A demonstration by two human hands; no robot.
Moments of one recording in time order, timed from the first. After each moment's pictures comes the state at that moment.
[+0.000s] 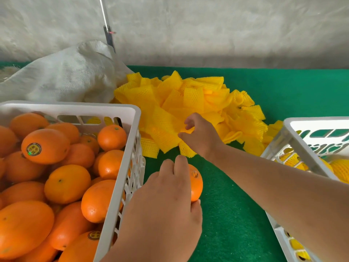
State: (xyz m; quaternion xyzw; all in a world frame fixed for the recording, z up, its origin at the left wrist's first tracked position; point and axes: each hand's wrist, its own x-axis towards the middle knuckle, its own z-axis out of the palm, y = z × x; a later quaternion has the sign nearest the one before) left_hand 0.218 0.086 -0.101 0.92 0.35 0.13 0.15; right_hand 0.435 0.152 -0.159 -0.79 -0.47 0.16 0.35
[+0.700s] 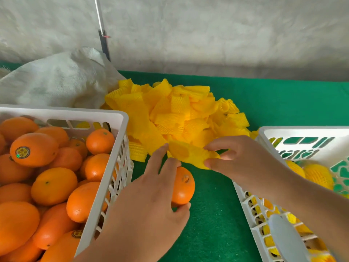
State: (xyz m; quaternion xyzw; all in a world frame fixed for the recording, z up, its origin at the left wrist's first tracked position) left_hand 0.216 0.081 -0.091 0.92 0.32 0.14 0.17; right_hand 0.438 0.003 -0.057 -0.77 -0.50 0.23 0.32
